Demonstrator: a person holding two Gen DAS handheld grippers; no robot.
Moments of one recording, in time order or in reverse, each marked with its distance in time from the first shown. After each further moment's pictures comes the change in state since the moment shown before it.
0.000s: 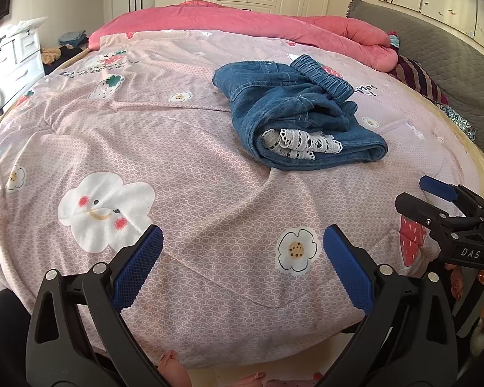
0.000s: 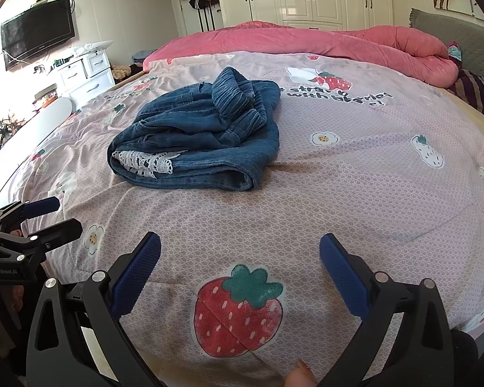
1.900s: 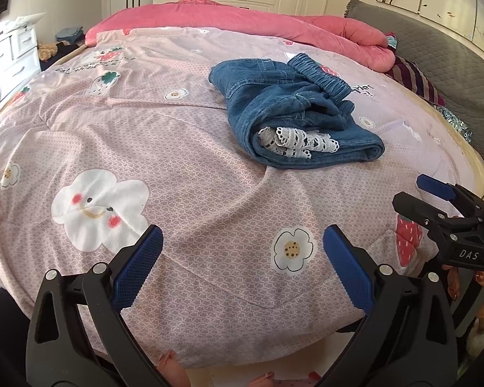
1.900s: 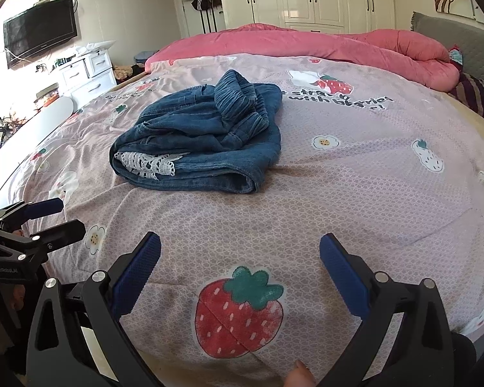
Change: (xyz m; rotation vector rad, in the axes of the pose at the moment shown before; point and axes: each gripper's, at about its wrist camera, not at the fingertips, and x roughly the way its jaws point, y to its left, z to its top) left arm 0.002 -0.001 0.000 -0.007 0.010 -0.024; right arm -0.001 -0.001 0.002 -0.012 -0.009 0.001
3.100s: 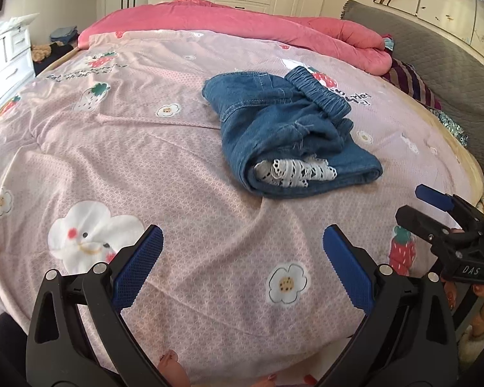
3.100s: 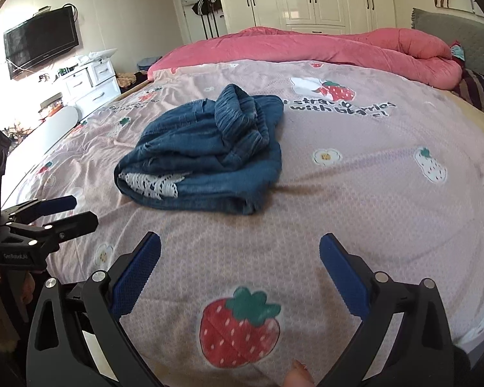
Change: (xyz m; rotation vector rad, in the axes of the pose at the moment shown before) left arm 0.006 0.002 0.027 0.006 0.005 -0.026; right arm -0.005 -0.003 0.011 0.024 -0.009 0.023
